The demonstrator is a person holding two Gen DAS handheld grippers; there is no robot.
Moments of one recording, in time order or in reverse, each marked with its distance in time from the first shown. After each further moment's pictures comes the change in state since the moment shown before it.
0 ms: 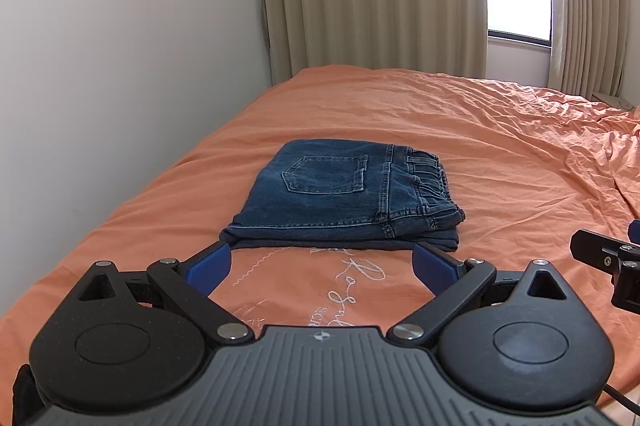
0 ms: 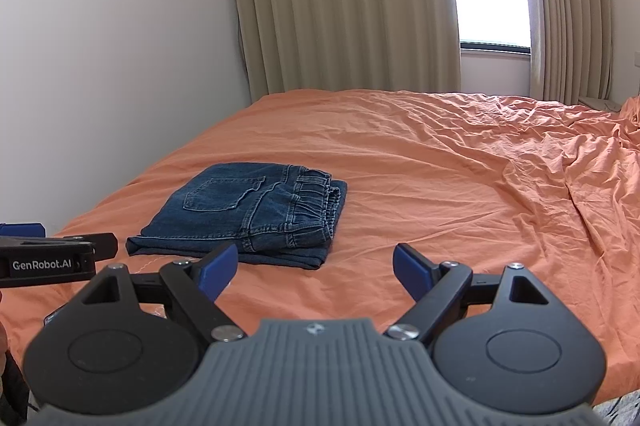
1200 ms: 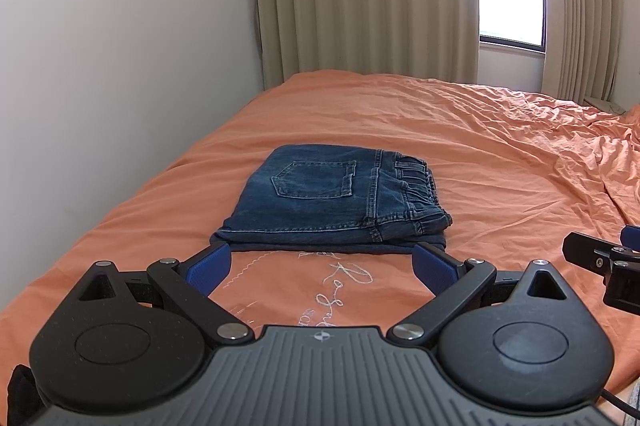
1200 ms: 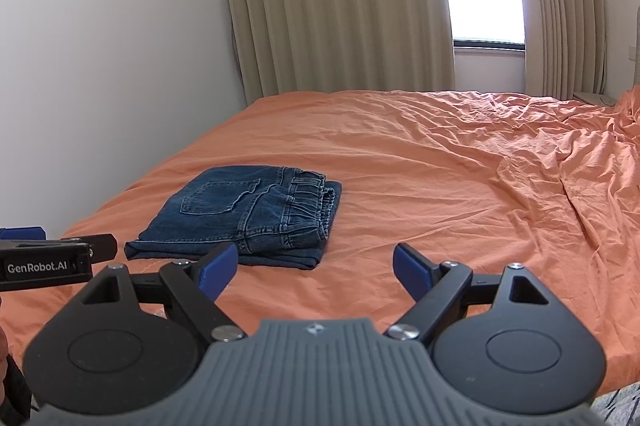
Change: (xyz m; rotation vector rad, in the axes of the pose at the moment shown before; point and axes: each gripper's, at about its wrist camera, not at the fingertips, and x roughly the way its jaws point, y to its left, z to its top) left arm -0.007 -0.007 0.002 -0.007 -0.013 -0.019; right arm -0.004 -0.002 -0.002 0.025 -0.006 -0.011
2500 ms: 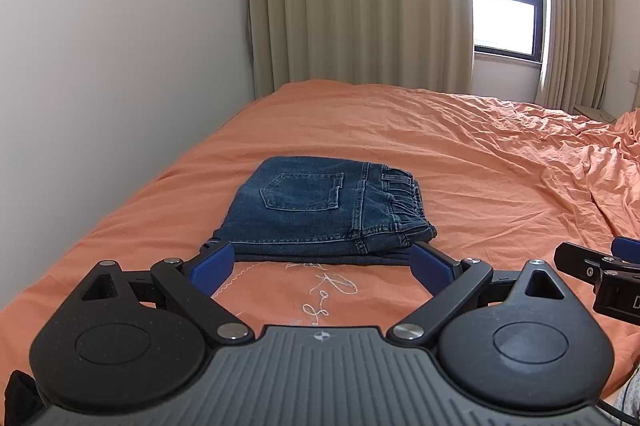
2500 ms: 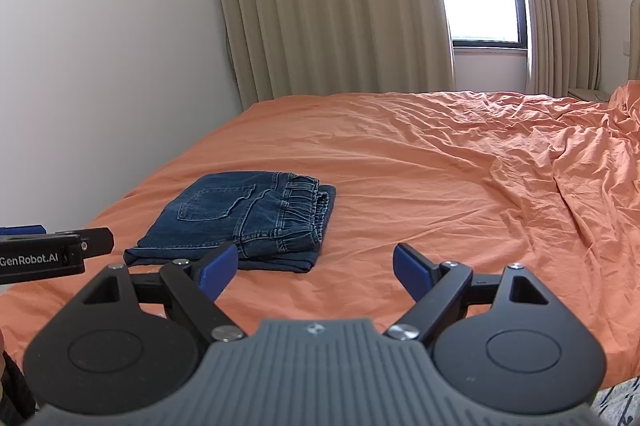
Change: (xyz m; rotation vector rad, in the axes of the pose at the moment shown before) left arm -0.016 -0.013 0.003 -0.016 -0.027 -0.015; right arm -0.008 -0.004 0.003 0.021 -0.008 -0.008
